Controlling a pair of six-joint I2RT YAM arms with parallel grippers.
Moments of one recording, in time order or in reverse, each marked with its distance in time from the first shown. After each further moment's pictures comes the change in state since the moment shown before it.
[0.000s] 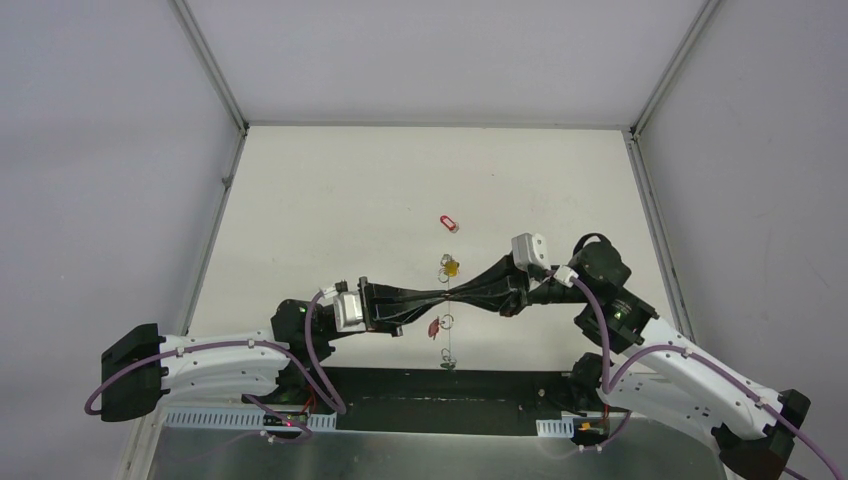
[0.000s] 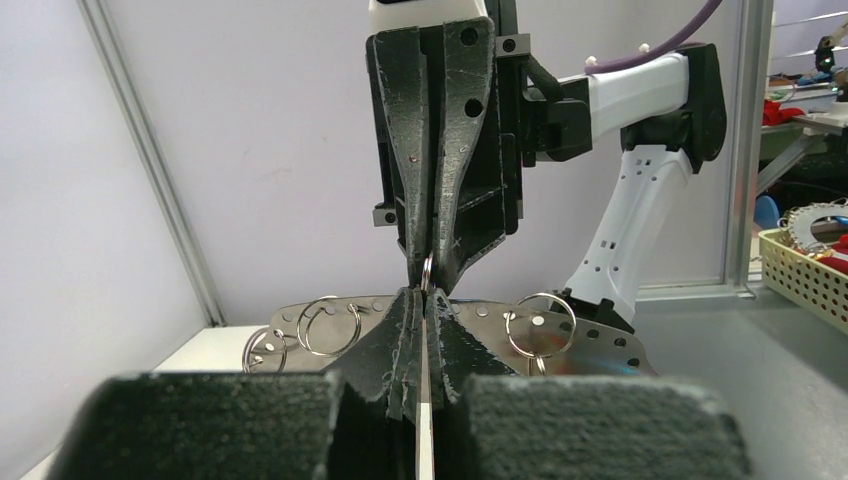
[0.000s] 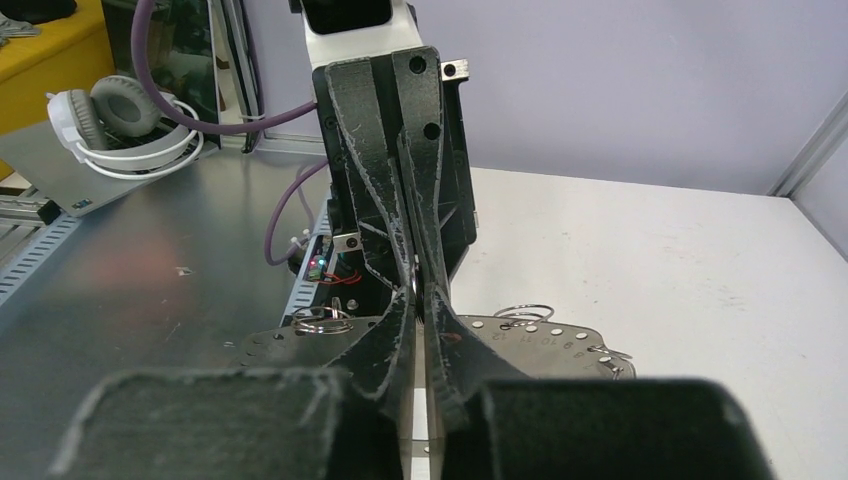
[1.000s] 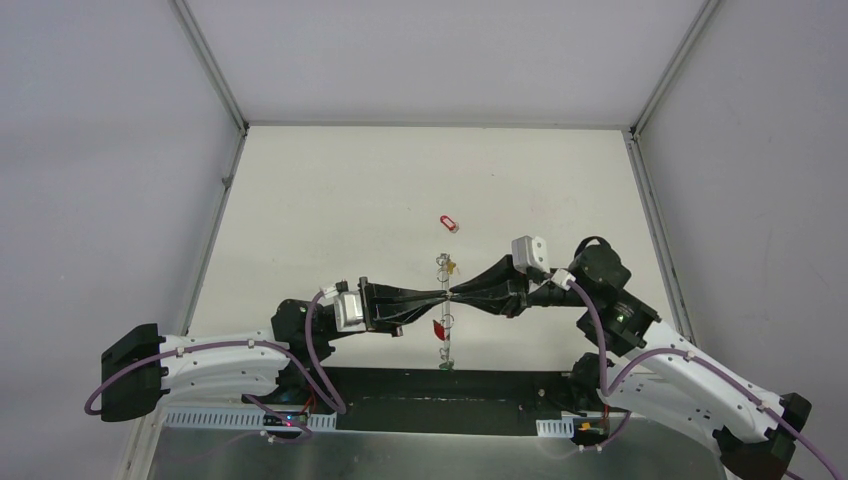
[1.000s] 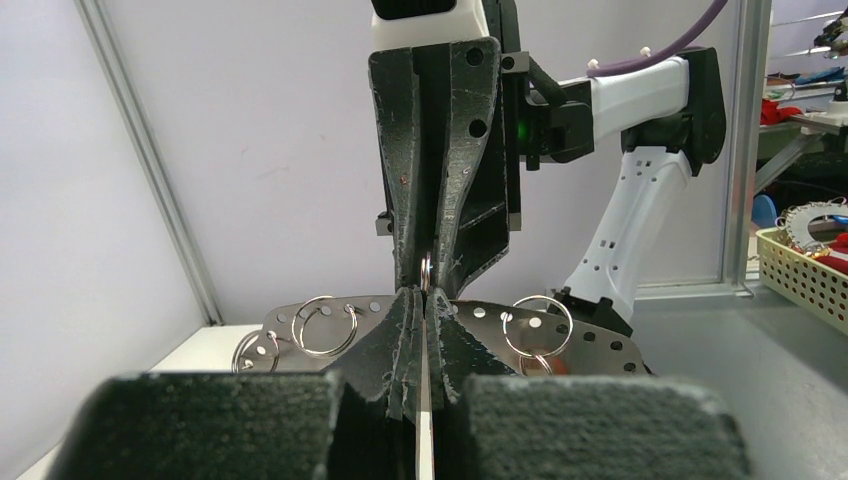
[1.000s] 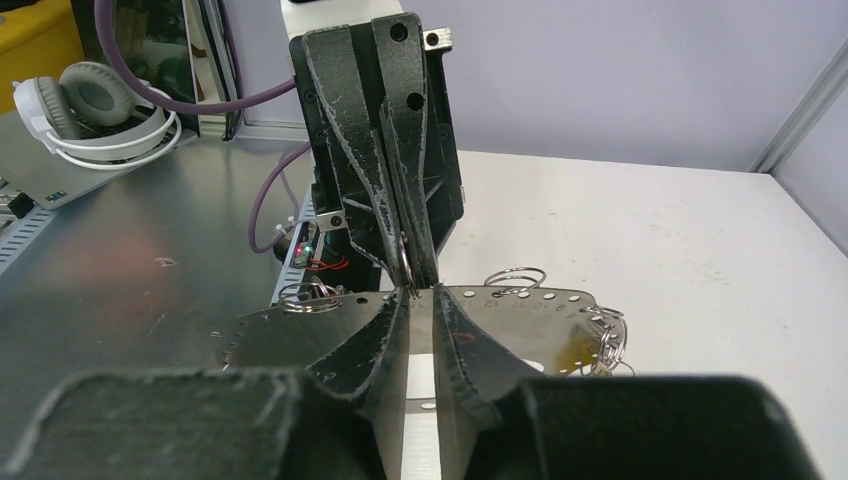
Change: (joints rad) left arm 0.000 0.000 0.000 -0.005 0.001 -0.004; right arm 0.000 -0.027 -0.019 -0.044 0.042 -0.033
